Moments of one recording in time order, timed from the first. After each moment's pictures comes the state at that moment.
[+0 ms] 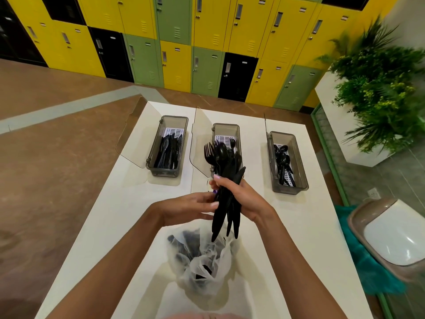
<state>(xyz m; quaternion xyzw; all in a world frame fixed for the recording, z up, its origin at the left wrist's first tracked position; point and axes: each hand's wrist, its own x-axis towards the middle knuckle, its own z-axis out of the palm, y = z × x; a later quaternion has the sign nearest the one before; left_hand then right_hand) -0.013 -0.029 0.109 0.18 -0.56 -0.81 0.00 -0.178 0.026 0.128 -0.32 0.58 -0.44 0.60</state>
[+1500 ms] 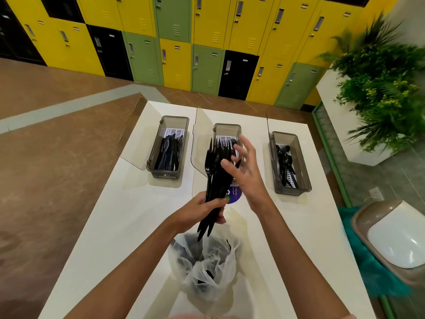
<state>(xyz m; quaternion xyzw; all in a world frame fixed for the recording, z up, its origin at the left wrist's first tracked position) -0.037 -0.016 0.101 0.32 -0.55 -0.76 0.14 -0.185 0.006 0.139 -0.43 0.59 -0.54 0.42</state>
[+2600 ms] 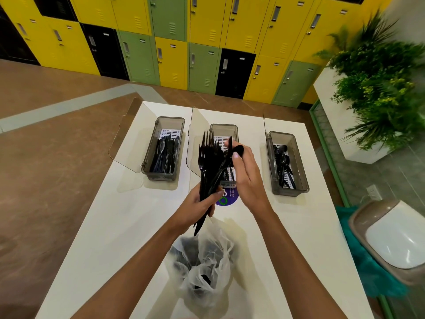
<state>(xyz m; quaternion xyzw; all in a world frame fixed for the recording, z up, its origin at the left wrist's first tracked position) -0.048 -0.023 0.094 0.35 -0.59 -0.68 0.26 -0.185 0.002 0.145 -0.51 0.63 -0.53 0.26</state>
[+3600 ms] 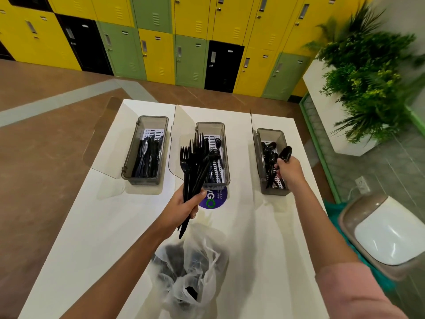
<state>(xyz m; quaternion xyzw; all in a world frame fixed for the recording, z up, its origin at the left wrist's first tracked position) -0.063 -0.040 0.080 0.39 -0.55 -0.70 0.25 -0.384 -0.026 0.073 -0.20 0.85 -0.42 0.26</state>
